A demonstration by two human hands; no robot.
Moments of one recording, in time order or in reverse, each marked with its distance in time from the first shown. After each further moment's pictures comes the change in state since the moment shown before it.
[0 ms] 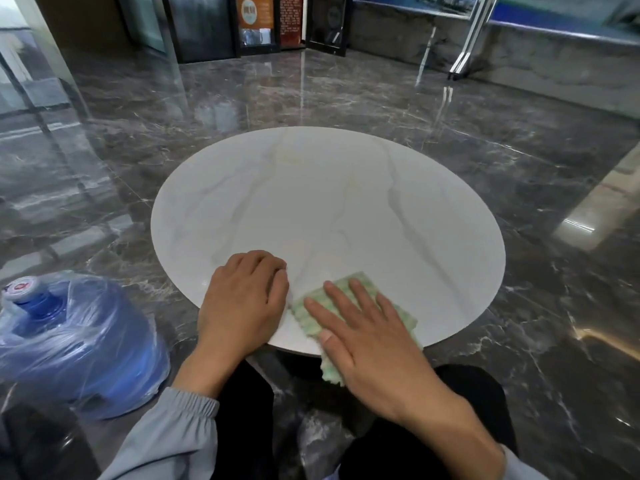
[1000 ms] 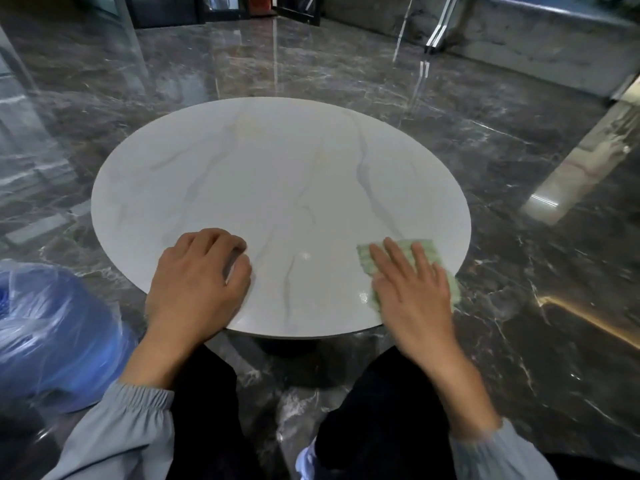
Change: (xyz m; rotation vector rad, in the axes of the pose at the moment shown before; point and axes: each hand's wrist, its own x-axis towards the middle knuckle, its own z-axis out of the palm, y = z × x) left_hand -0.002 0.000 0.003 0.064 0.005 -0.008; right_hand -0.011 0.079 -0.020 -0.019 0.161 0.472
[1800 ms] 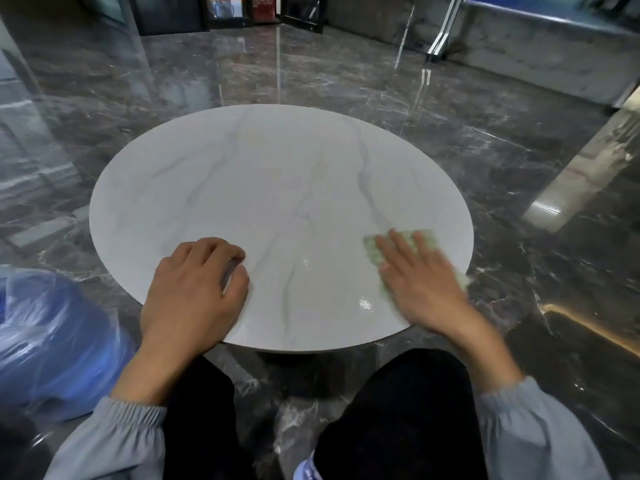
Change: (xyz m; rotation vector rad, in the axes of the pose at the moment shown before) left_hand 0.000 0.004 -0.003 0.006 0.003 0.021; right_hand 0.056 0.029 -0.013 -0.219 -0.205 -0.104
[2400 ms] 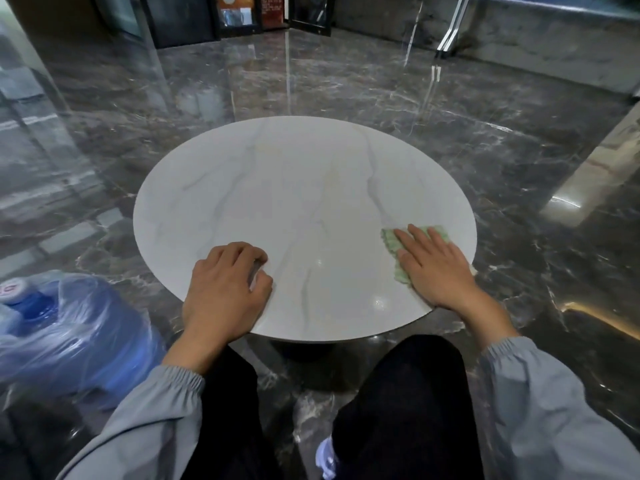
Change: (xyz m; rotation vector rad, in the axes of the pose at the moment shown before) left_hand 0.004 -0.010 0.005 0.030 -0.035 0.018; right_hand 0.018 0.024 -0.004 0.149 0.031 0.059
